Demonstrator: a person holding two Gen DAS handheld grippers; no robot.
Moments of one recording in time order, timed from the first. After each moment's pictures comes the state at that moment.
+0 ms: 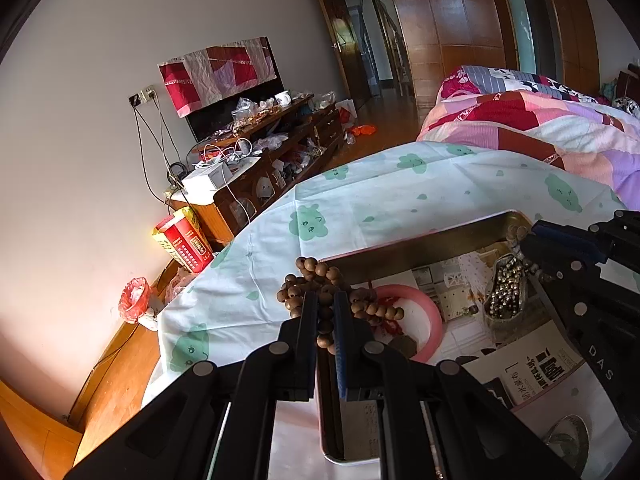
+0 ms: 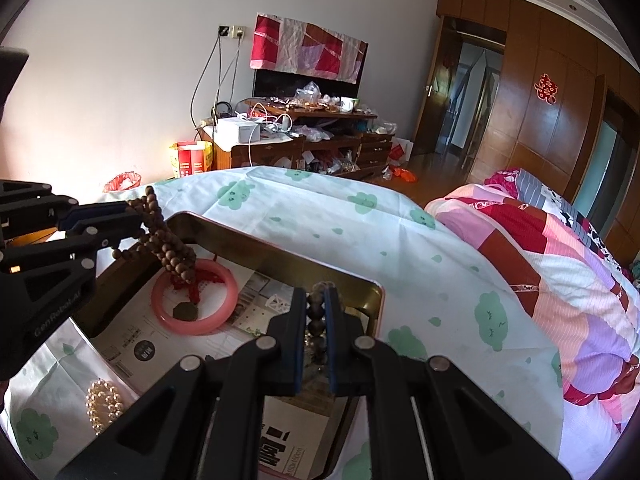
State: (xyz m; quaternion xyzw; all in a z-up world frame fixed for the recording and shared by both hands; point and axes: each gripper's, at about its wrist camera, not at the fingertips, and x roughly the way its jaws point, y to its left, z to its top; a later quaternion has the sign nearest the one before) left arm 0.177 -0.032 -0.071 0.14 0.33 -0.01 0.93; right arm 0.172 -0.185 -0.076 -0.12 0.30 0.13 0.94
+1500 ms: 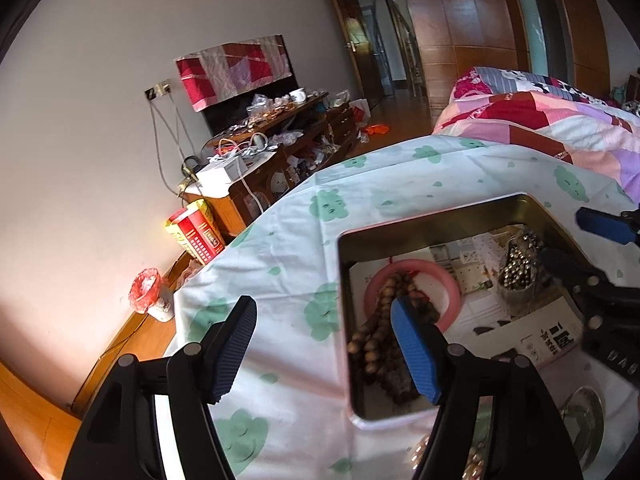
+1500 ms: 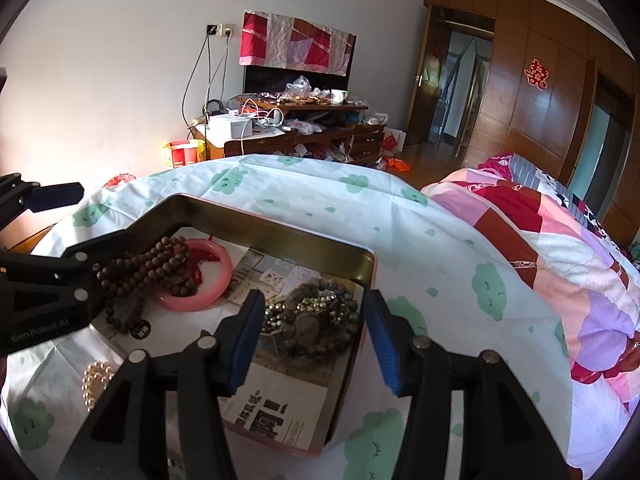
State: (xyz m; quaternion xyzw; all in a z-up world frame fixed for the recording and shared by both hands) left arm 0.152 -0.012 -0.078 0.13 0.33 0.02 0.93; right arm 0.160 -0.195 -0.088 -0.10 0.31 0.12 0.94
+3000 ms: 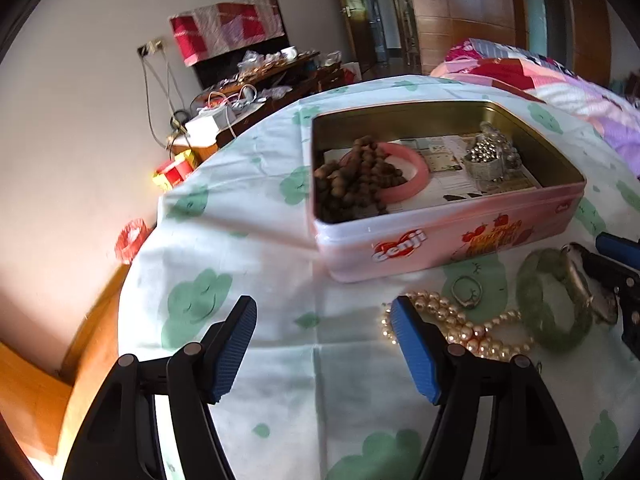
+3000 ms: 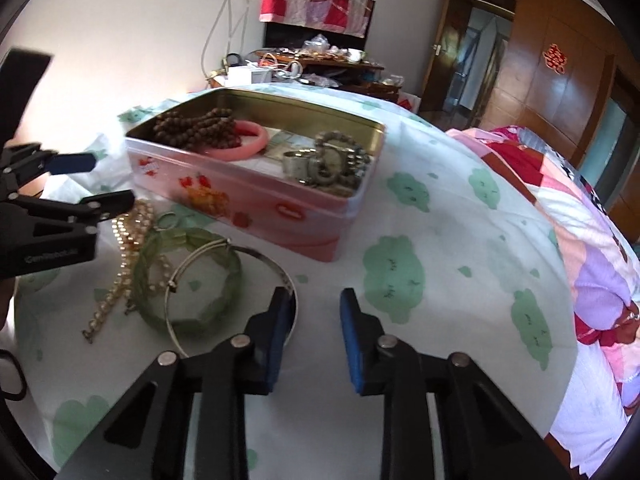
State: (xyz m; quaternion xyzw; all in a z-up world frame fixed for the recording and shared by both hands) left arm 0.091 -0.010 -0.128 0.10 0.40 0.01 0.91; right arm 0.076 -0.220 -0.131 -0.13 0.38 0.13 0.91
